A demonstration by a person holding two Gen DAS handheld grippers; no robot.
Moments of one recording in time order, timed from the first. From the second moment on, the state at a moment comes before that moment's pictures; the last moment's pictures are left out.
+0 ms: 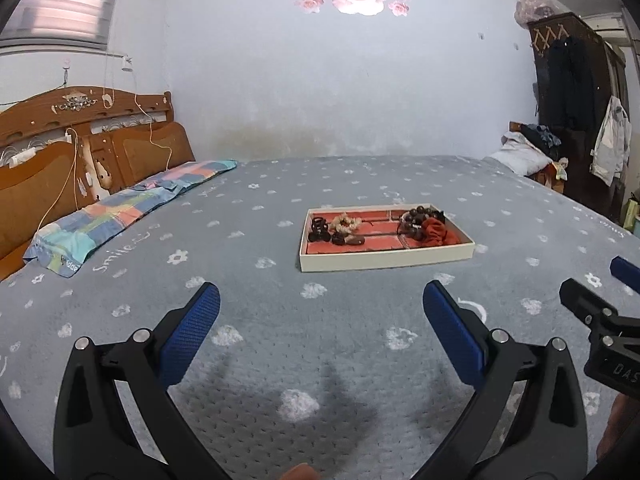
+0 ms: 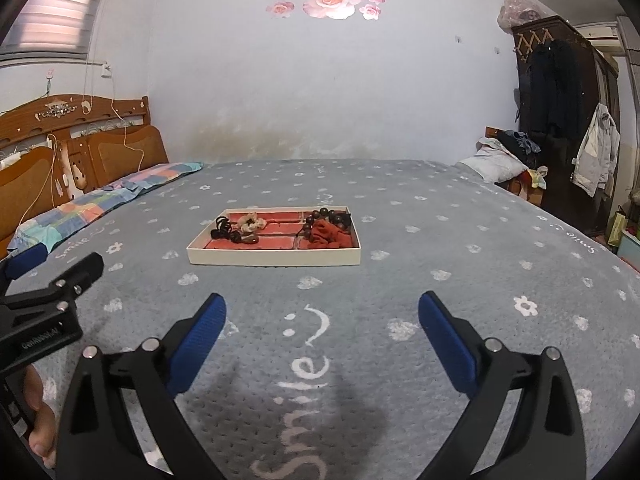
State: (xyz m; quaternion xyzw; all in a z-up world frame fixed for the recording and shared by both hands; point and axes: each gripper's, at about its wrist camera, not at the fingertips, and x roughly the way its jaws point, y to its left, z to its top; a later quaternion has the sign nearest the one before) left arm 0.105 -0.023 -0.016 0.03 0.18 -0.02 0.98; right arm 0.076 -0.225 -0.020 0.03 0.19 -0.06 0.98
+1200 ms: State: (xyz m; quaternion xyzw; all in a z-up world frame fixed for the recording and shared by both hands) left arm 0.097 -0.018 0.010 0.03 0.16 -0.01 0.99; right arm 0.073 -0.222 0.000 0.02 0.18 -0.06 0.98
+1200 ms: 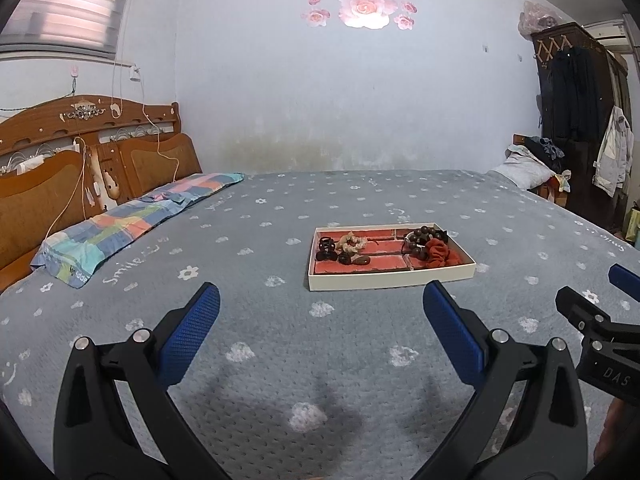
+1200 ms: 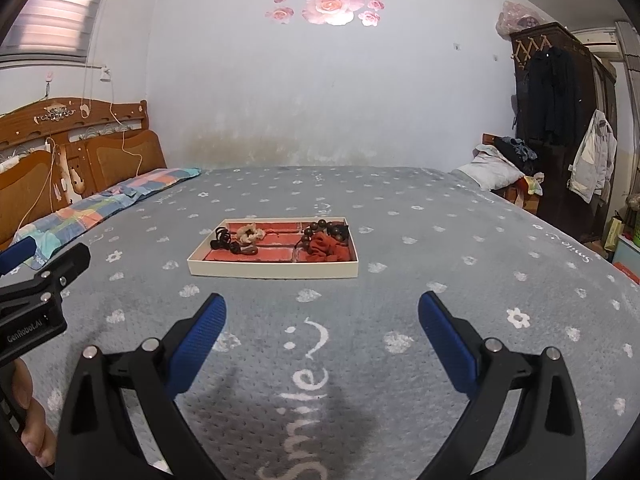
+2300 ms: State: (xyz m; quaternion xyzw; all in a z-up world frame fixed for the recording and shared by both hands) left arm 0.098 -0.013 0.014 0.02 0.16 0.00 0.99; right arm 0.070 -0.221 0.002 0.02 0.18 -0.06 0.98
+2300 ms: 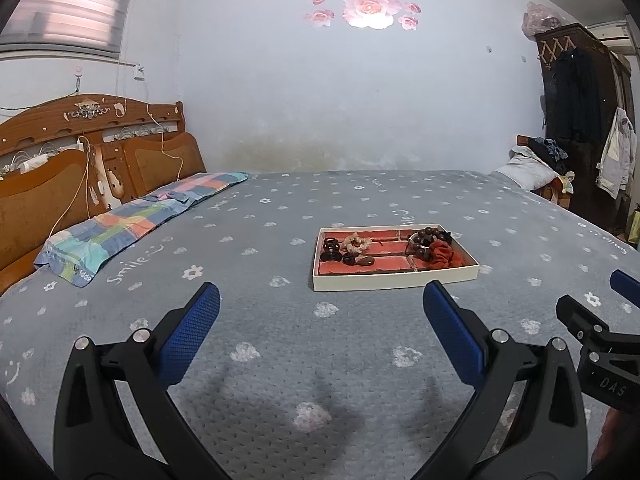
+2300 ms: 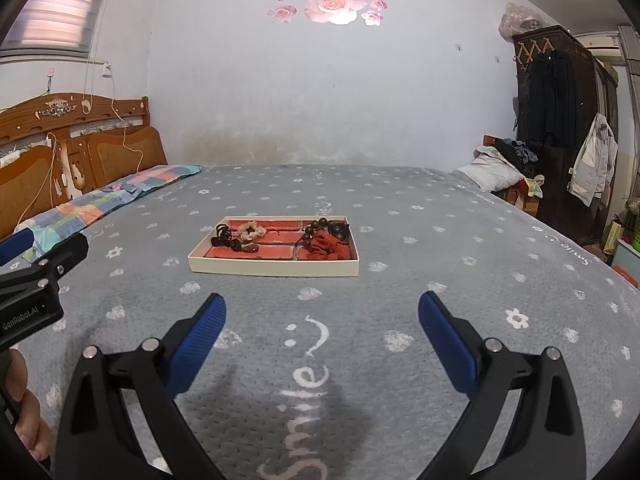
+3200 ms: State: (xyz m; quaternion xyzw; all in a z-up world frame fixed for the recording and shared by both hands) left arm 0.094 -0.018 0.016 0.03 0.16 -0.01 0.99; right arm 0.069 -0.221 0.003 0.01 0.18 -0.06 0.98
